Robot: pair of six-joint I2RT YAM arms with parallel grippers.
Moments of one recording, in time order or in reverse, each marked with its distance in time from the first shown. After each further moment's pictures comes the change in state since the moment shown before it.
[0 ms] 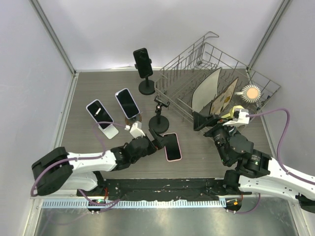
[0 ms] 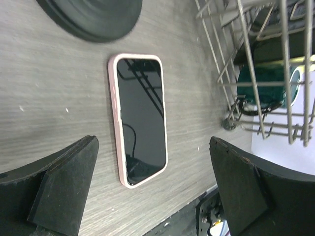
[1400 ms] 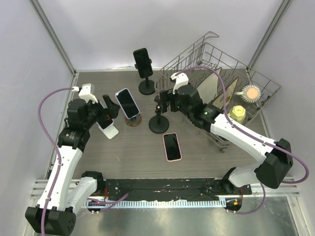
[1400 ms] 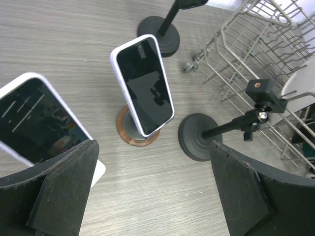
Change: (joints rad) left arm 0.966 -0.433 0.438 -0.713 0.545 0.922; right arm -0.403 0.806 0.481 -0.123 -0.705 -0.291
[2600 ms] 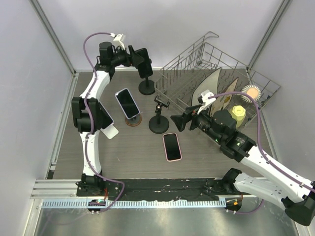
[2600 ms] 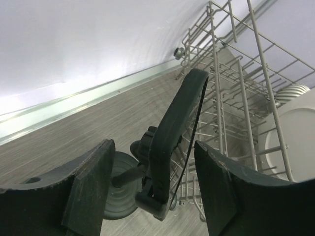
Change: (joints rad) left arm 0.000 1.417 1.209 0.357 0.520 0.014; right arm 0.002 -0.543 -0.404 0.165 -0.217 0.019
